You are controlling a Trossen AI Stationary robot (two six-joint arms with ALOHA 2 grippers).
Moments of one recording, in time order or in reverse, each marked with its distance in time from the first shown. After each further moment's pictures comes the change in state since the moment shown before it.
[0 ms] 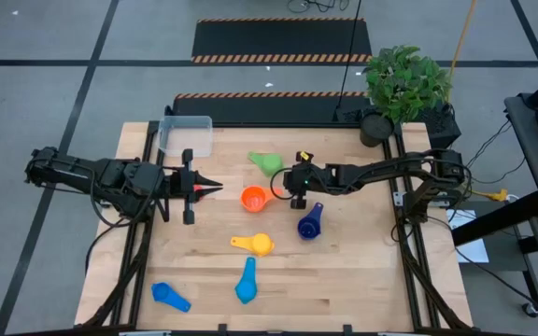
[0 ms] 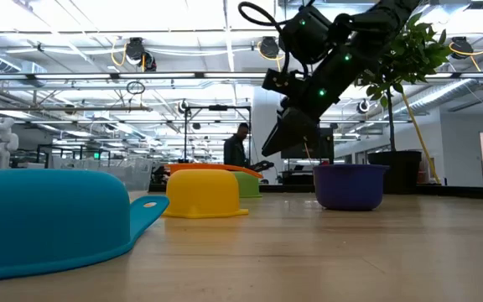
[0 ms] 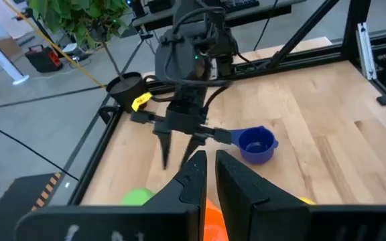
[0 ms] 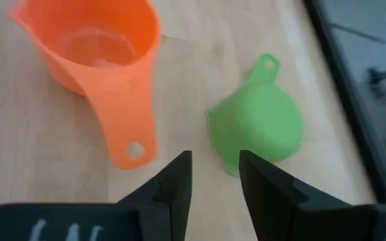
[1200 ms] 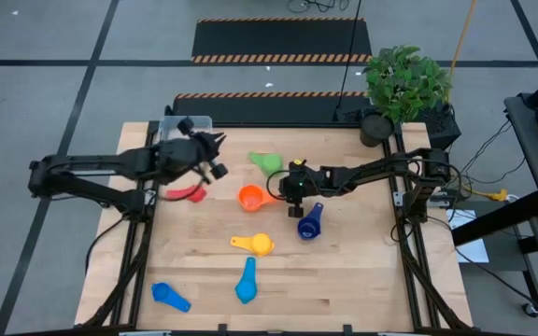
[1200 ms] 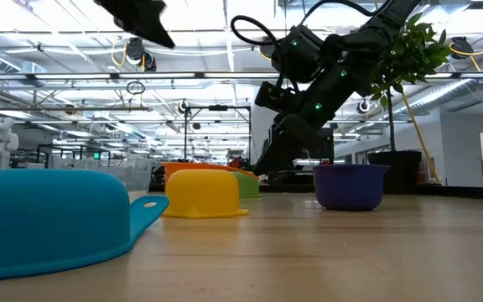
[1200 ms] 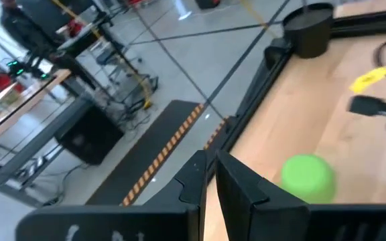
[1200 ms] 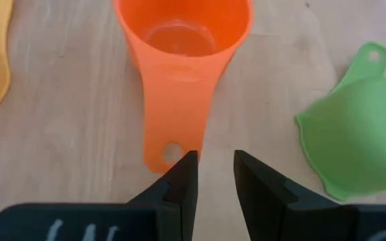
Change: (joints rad) left arm 0.352 0.198 0.000 0.126 -0.336 0.070; right arm -0.011 0.092 -0.001 0.074 -0.235 0.086
